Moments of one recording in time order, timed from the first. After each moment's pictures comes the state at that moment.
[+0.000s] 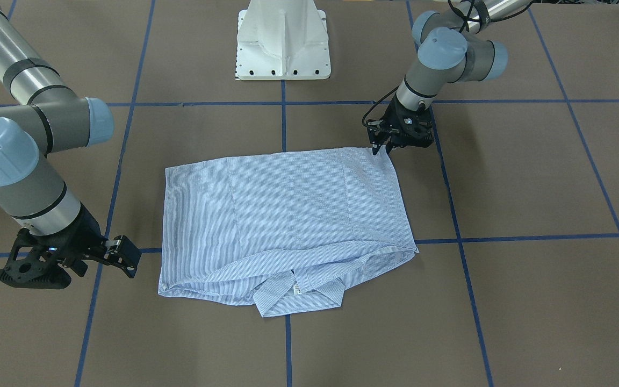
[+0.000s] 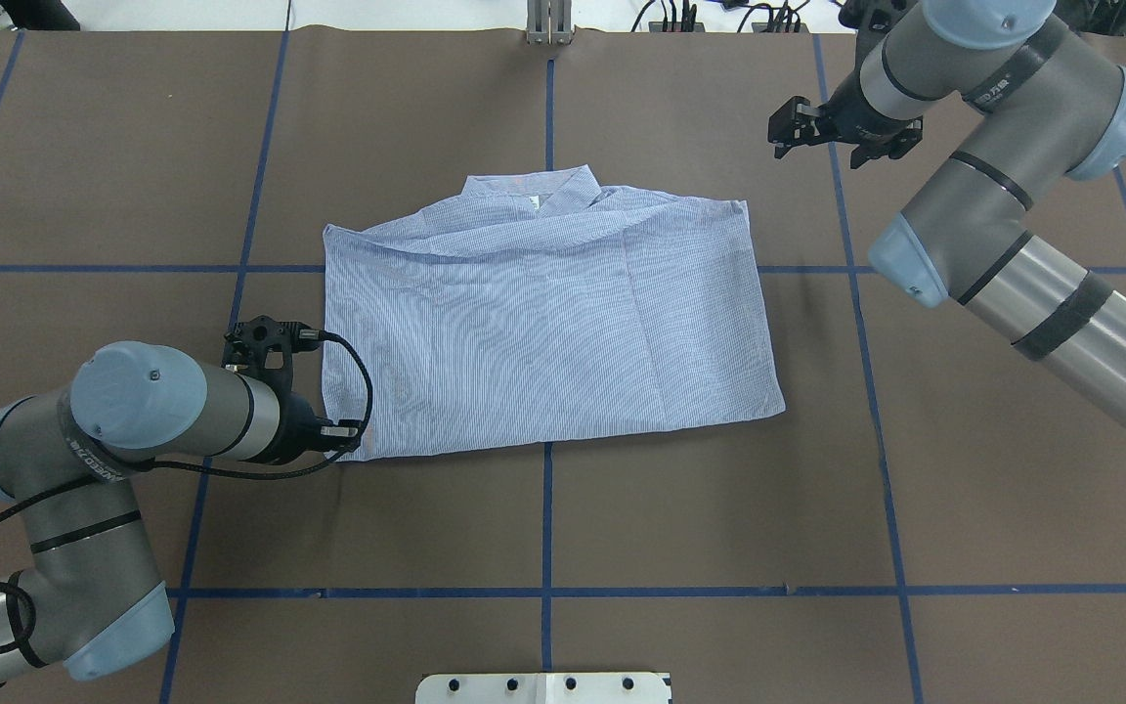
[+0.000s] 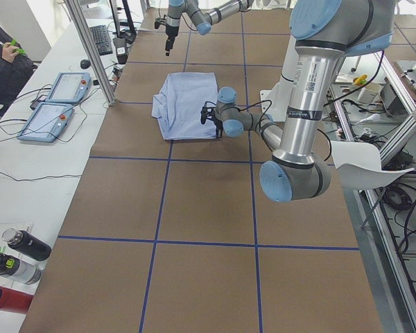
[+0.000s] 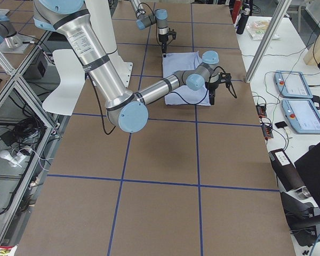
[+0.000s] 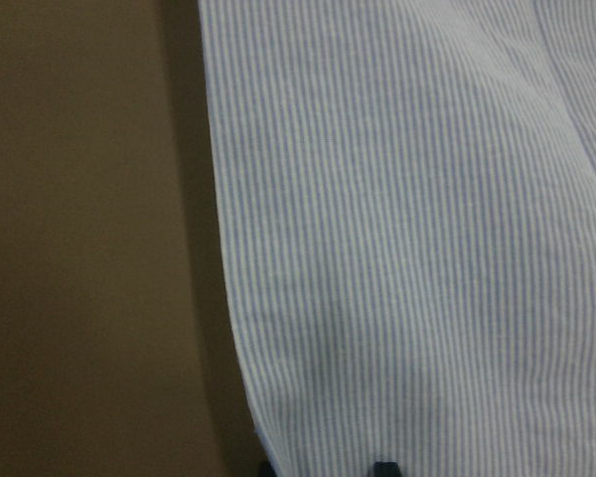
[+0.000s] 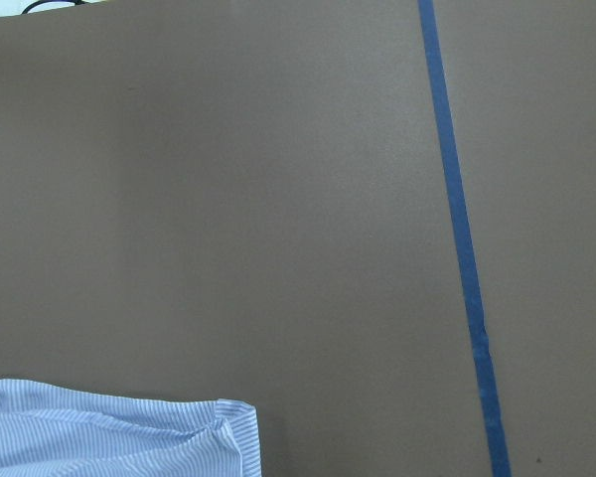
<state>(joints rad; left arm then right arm) -0.48 -1.80 -1.80 -2.09 -1.84 -1.24 0.96 -1.00 1.43 -1.24 2.02 1.01</state>
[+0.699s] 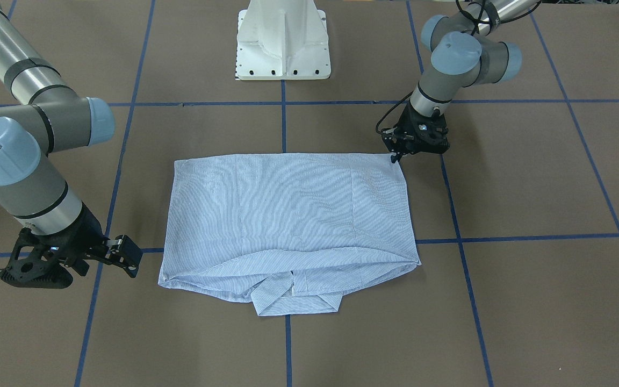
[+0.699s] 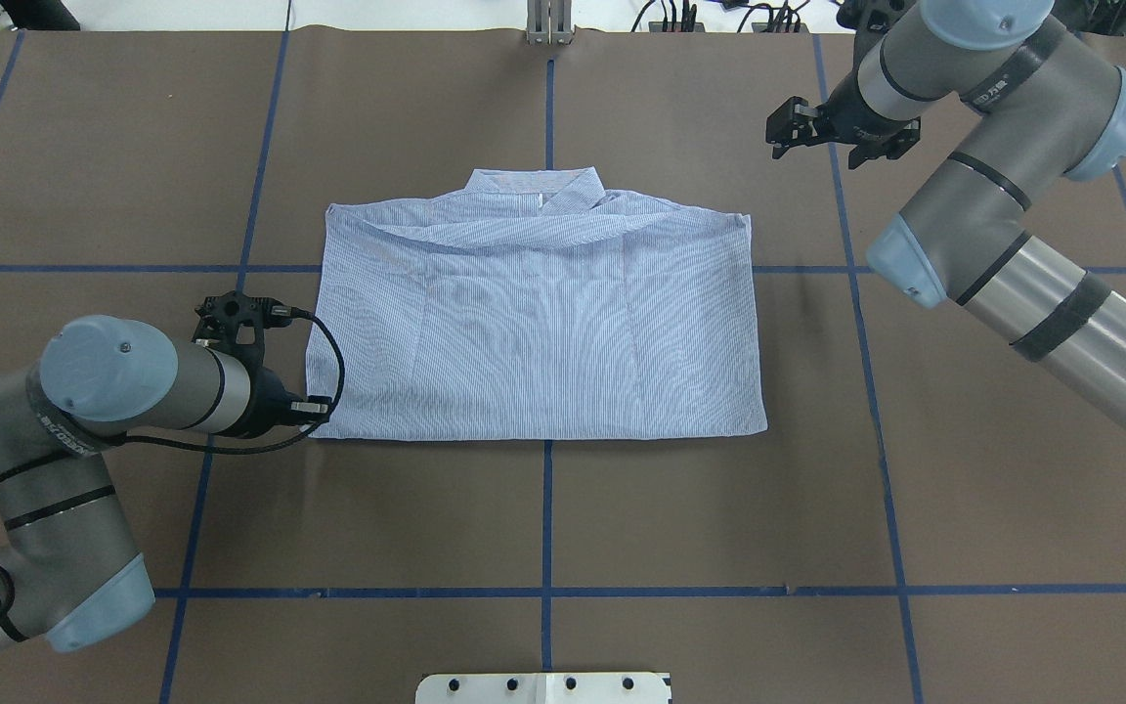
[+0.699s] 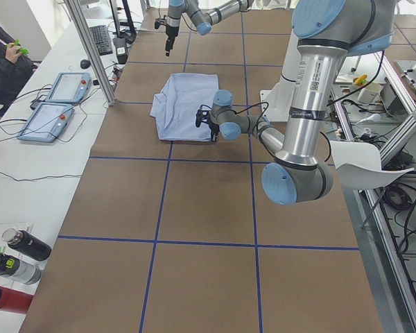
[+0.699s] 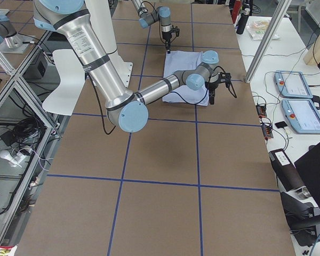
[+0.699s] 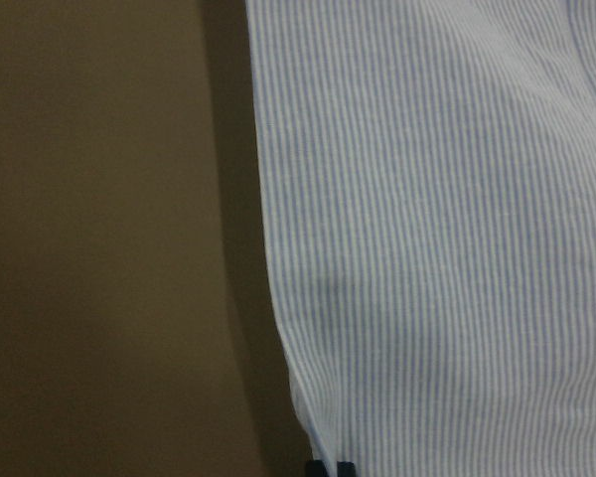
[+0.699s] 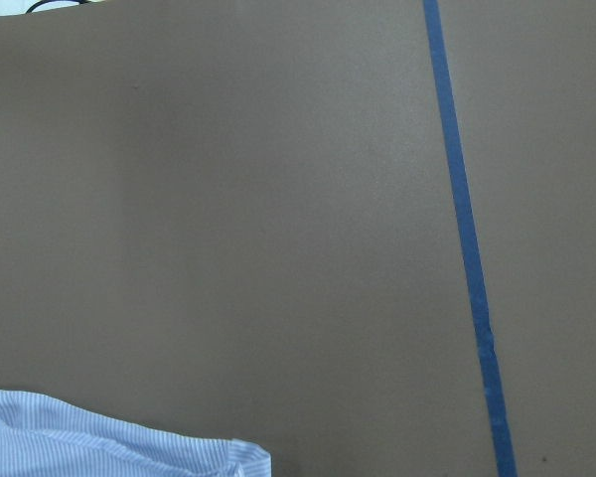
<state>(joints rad) -0.56 -1.78 -1.78 -2.07 -1.84 -1.14 0.96 -1.00 1.43 -1.23 2.02 1.01</state>
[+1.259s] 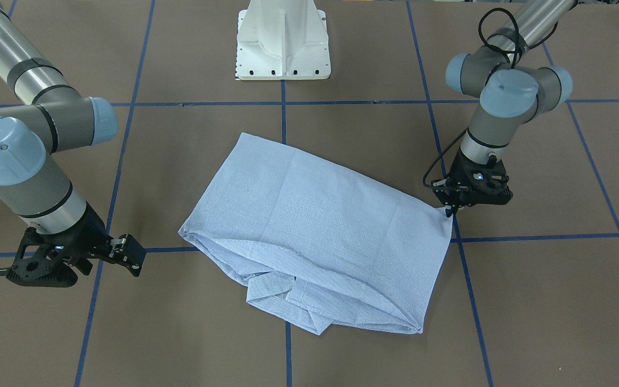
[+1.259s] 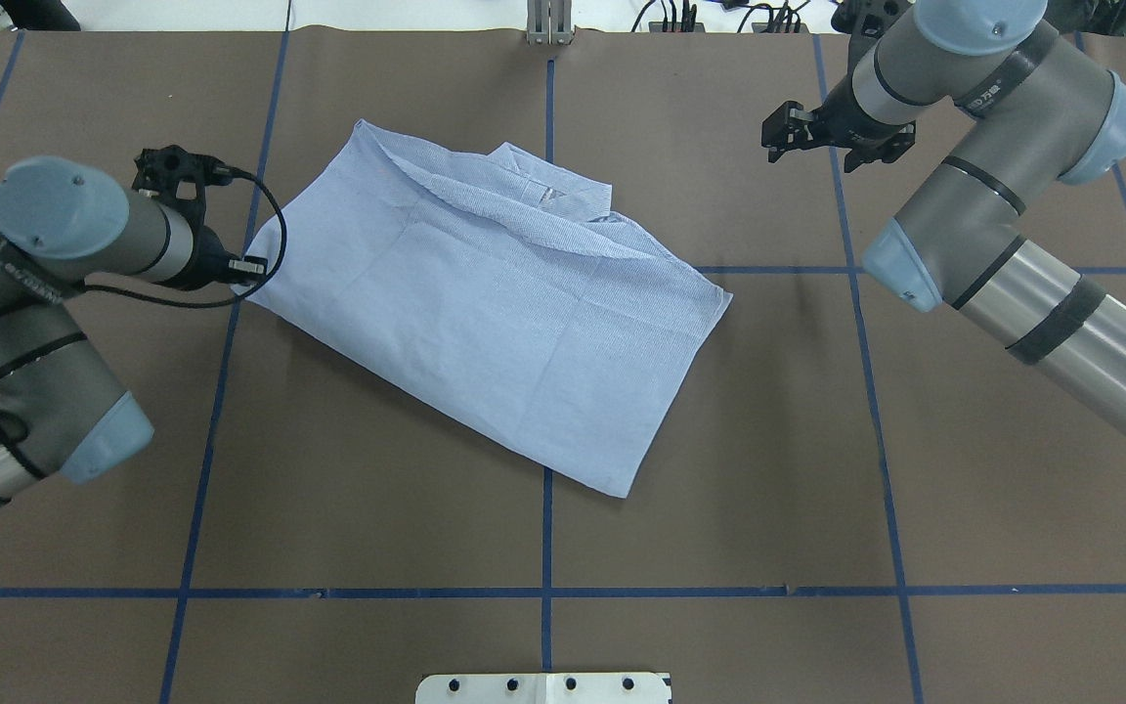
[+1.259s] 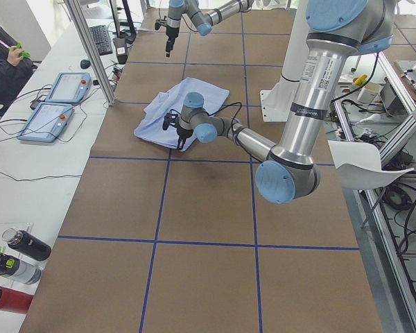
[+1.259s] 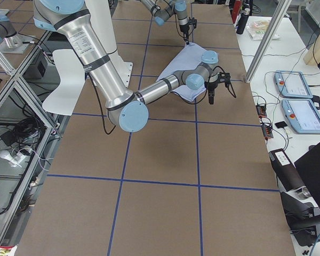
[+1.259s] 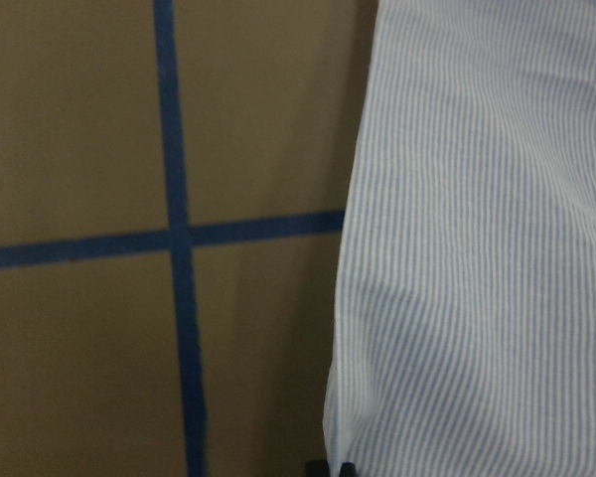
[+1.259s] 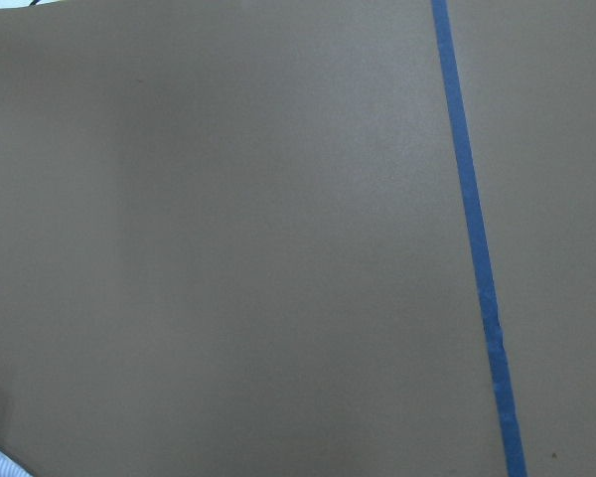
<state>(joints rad) -0.81 -1.92 -1.56 -2.02 -1.84 -0.90 0.95 -1.00 1.43 -1.23 2.02 1.02</state>
